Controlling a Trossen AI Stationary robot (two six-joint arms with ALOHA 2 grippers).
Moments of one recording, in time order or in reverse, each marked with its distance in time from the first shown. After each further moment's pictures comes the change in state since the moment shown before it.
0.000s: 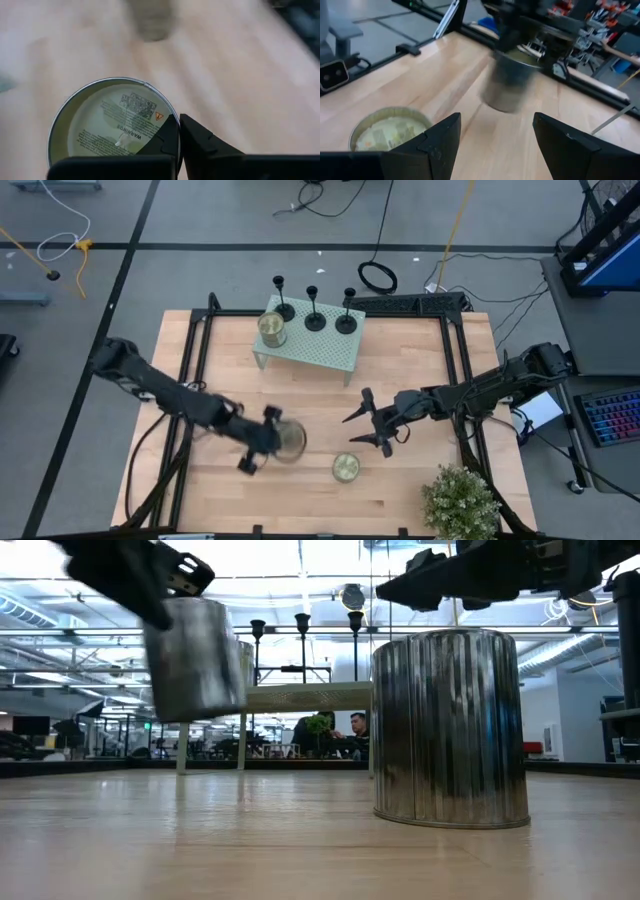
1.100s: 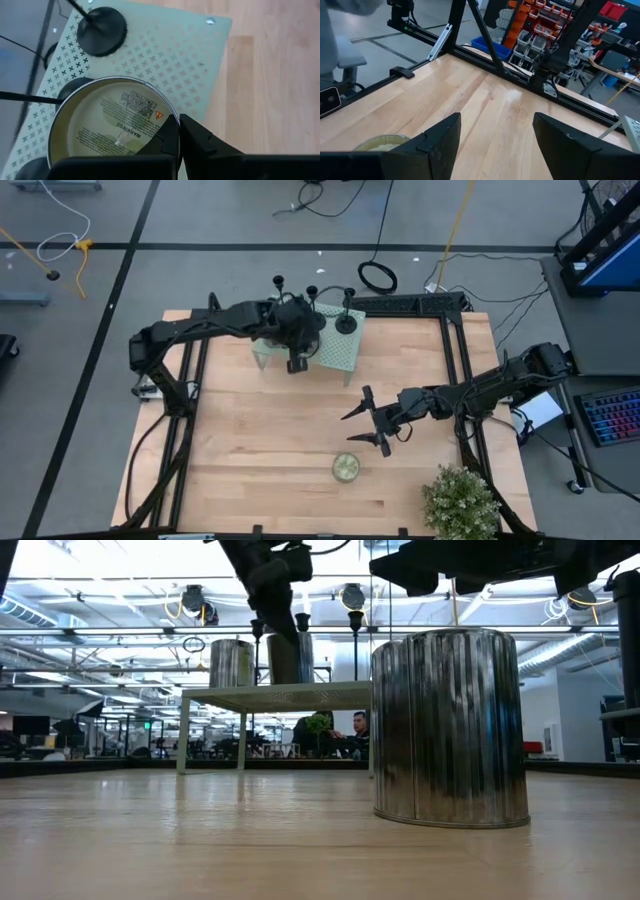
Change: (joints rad) left arm 0.736 0.288 0.660 -0.431 0.064 0.207; right arm -0.002 0.000 0.001 0.105 0.002 0.006
